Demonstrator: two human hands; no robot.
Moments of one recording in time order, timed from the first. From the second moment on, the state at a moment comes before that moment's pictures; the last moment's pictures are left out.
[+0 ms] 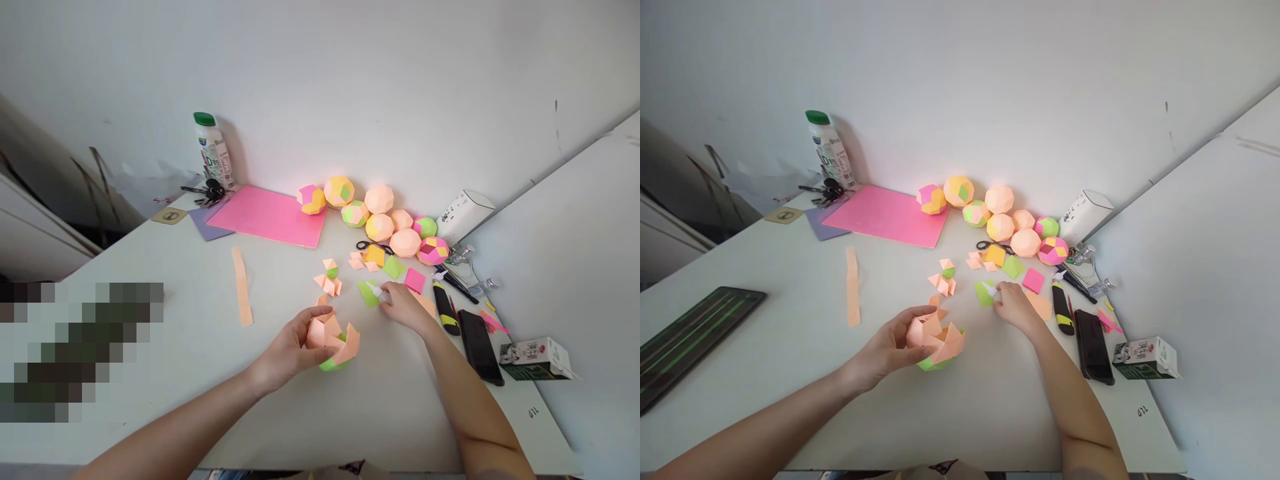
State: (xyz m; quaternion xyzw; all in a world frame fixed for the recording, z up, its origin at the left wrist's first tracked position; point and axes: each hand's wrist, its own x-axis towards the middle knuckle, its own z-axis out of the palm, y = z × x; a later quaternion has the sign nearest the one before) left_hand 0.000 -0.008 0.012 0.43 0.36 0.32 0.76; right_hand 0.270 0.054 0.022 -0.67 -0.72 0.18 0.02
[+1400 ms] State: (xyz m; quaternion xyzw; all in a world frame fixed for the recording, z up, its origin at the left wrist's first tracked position) left_hand 0.004 -0.012 0.015 0.36 0.35 0.37 0.78; right_hand 0.202 0.001 0.044 -0.43 -0.53 0.70 0.23
